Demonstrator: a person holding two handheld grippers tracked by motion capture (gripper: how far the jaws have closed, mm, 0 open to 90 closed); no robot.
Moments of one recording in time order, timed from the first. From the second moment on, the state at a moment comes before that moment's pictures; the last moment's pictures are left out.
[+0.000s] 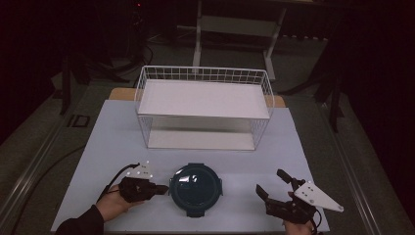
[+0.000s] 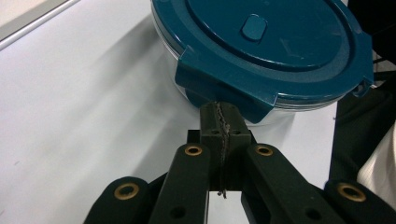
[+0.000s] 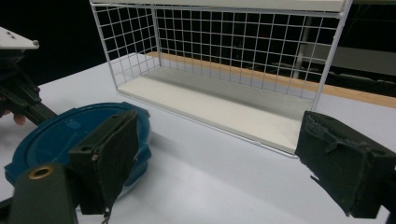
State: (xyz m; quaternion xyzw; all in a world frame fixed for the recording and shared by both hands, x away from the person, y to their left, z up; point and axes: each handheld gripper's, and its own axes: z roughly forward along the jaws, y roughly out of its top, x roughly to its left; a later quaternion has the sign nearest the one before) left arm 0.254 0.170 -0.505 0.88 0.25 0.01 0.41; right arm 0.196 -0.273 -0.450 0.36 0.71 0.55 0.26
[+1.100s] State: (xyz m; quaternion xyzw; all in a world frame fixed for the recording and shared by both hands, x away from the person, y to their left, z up) left arm 0.277 0.100 -0.506 0.88 0.21 -0.02 0.42; right arm 0.196 -0.268 -0.452 0.36 0.72 0.54 0.25
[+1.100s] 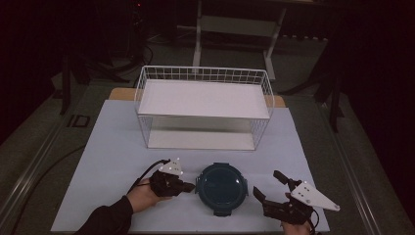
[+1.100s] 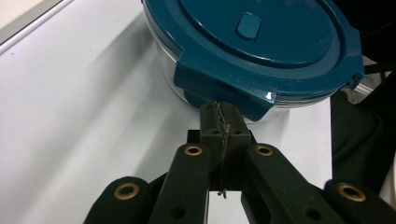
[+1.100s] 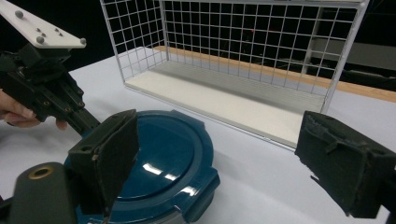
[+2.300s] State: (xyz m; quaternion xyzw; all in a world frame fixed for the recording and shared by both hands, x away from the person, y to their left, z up) left arm 0.263 0.103 -0.455 0.82 0.27 -0.06 0.50; right arm 0.195 -0.248 -0.443 0.31 0.73 0.56 0.23
